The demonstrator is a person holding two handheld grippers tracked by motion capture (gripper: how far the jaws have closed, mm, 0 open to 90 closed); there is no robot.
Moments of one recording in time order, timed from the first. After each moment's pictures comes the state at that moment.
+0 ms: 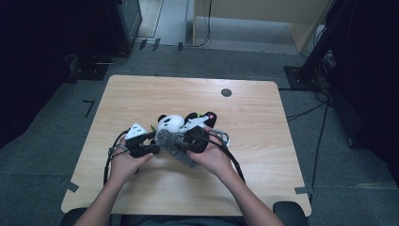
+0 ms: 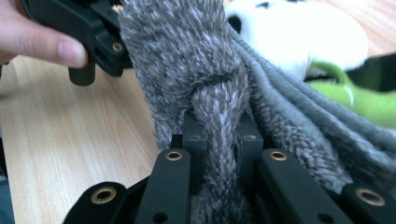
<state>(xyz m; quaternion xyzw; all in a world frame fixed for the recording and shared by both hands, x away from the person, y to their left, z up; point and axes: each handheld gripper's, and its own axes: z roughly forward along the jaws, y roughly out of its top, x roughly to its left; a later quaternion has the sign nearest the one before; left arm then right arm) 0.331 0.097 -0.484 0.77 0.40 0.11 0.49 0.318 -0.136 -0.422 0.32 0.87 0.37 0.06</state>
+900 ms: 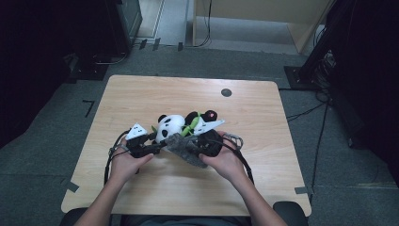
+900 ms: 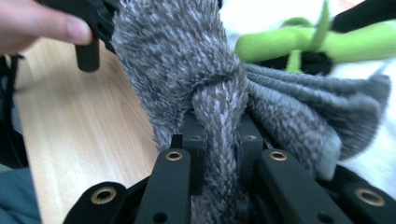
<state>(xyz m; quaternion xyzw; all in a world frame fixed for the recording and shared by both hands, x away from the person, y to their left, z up) 0.330 0.095 -0.485 0.77 0.40 0.11 0.49 0.305 -0.173 -0.420 0.34 0.86 0.38 0.04</state>
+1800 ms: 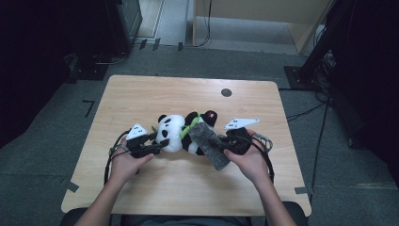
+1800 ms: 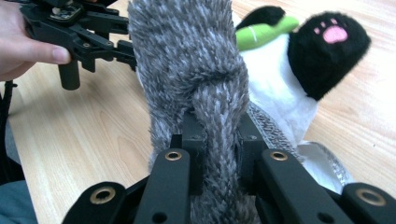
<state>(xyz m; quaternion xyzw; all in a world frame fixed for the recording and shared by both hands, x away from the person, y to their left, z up) 0.329 0.095 -0.485 0.77 0.39 0.11 0.49 0.293 -0.243 -0.400 0.39 0.81 0.42 0.08</state>
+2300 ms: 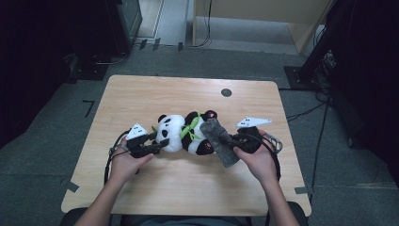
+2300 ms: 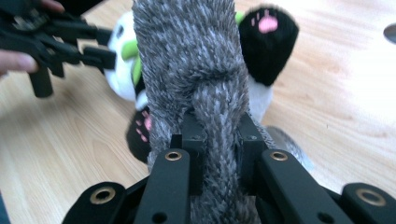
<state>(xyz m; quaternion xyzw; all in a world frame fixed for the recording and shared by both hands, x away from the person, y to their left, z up) 0.330 0.095 -0.485 0.77 0.39 0.11 0.49 0.295 -0.272 -0.401 0.43 0.79 0.43 0.10</state>
